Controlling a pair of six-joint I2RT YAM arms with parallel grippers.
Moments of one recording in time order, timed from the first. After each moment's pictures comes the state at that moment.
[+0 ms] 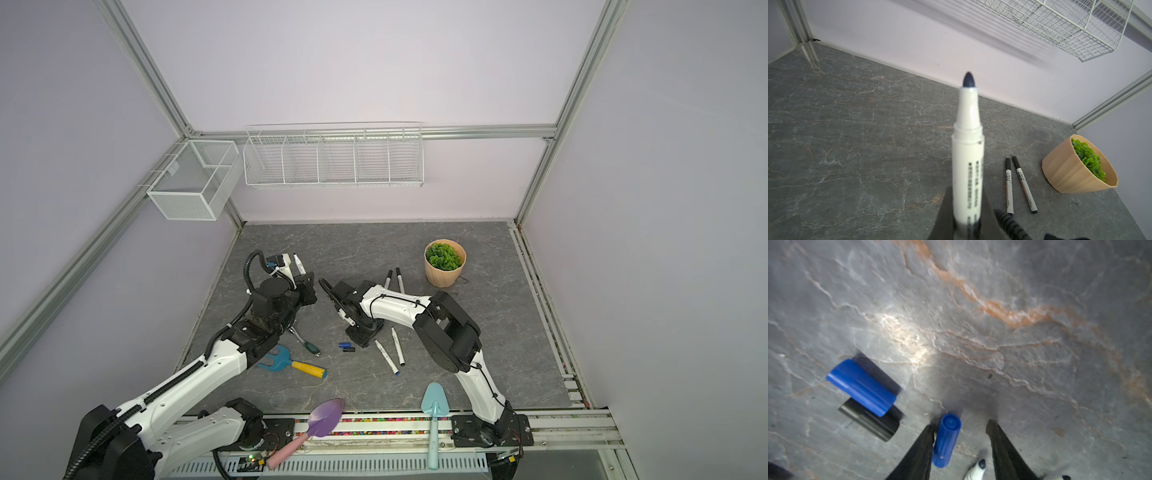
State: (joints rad) left arm -0.56 1.05 0.65 0.08 -0.29 -0.52; right arm 0.95 2.13 1.60 -0.97 -0.01 0.08
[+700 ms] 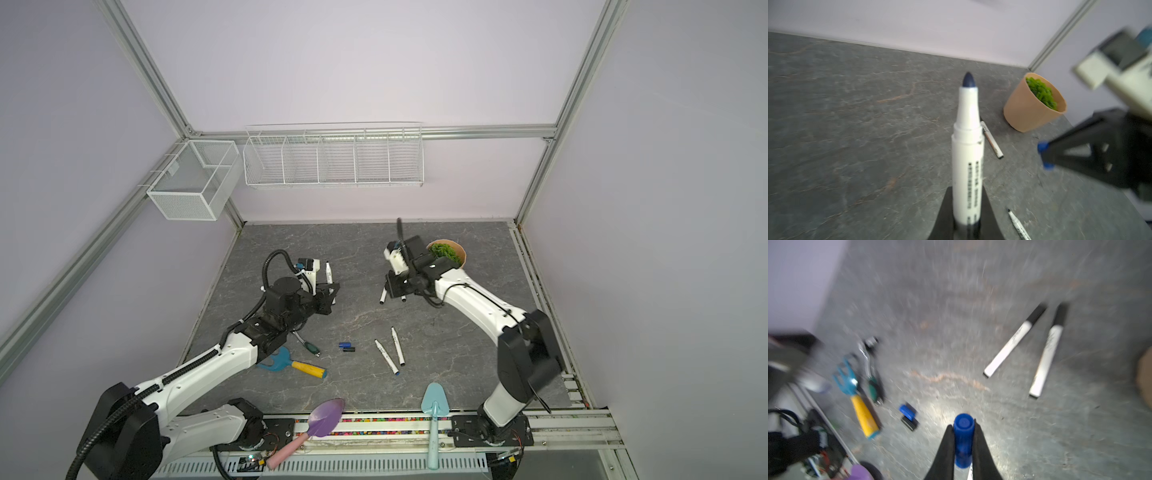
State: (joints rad) left arm -0.64 1.17 0.65 0.14 0.08 -0.37; right arm 0.52 1.53 1.27 -0.50 -0.32 0.31
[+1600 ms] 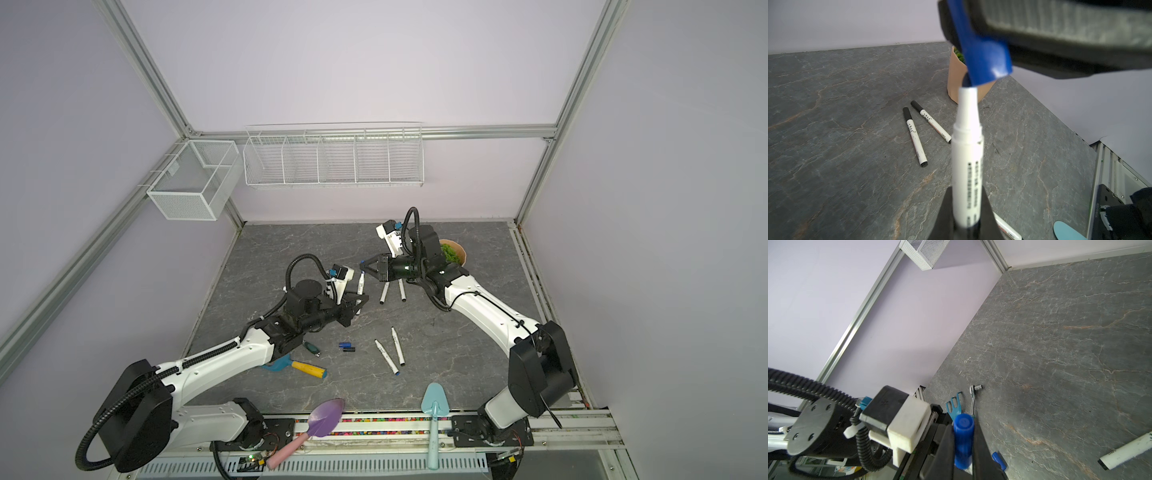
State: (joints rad) left arm -0.74 1.27 0.69 0.20 0.21 -0.26; right arm 0.56 1.55 1.22 -0.08 -0.71 0.53
